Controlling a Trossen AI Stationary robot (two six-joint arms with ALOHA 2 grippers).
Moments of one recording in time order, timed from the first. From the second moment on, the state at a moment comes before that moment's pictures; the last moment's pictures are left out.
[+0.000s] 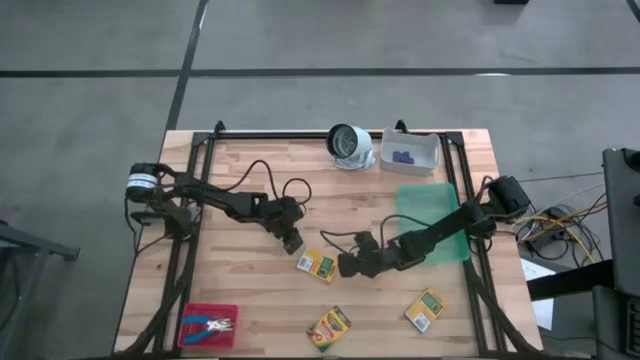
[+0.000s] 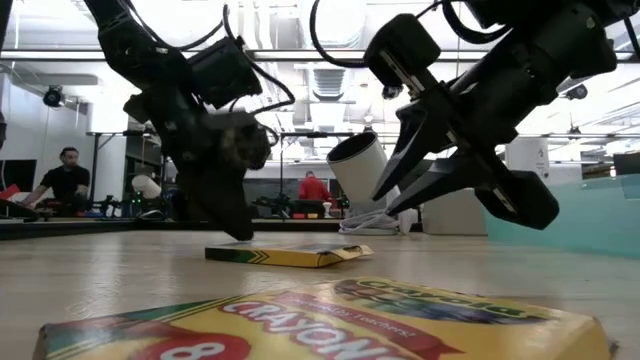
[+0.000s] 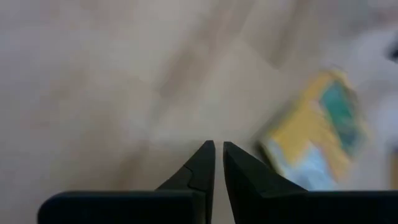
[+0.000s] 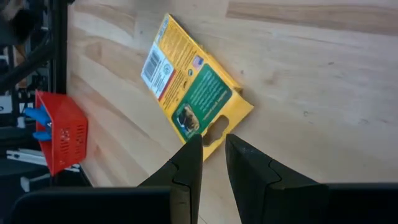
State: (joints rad) left arm 0.04 1.62 0.70 0.04 0.20 -0.65; right arm 0.38 1.77 0.84 0.16 0.29 1.65
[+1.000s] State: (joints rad) left arm -0.06 1.57 0.69 0.04 0.21 -0.60; right arm 0.35 1.84 0.98 0.17 0.33 1.45
